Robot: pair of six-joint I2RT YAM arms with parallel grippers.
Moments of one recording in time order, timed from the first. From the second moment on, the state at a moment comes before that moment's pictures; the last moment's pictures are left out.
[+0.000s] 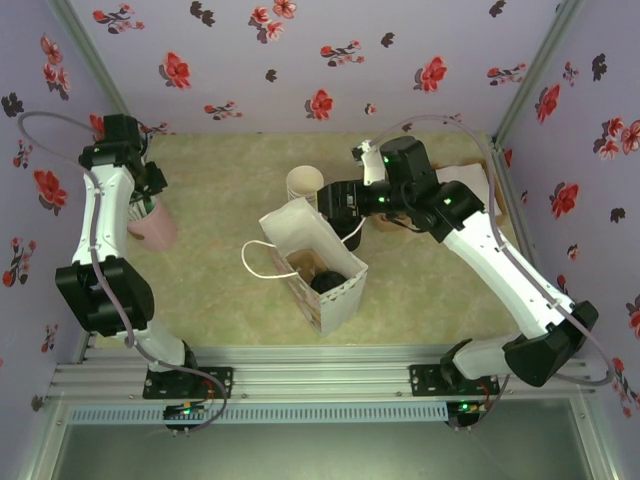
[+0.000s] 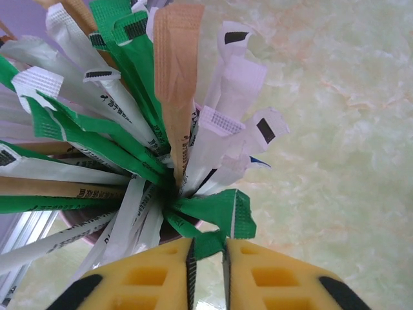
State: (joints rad) left arm 0.14 1.66 1.69 -1.11 -0.16 -0.28; right arm 0.64 1.35 1.51 -0.75 -0.35 0.44
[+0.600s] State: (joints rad) left arm 0.14 1.61 1.76 -1.20 -0.17 -0.25; right arm 0.64 1.34 1.50 -0.75 -0.35 0.45
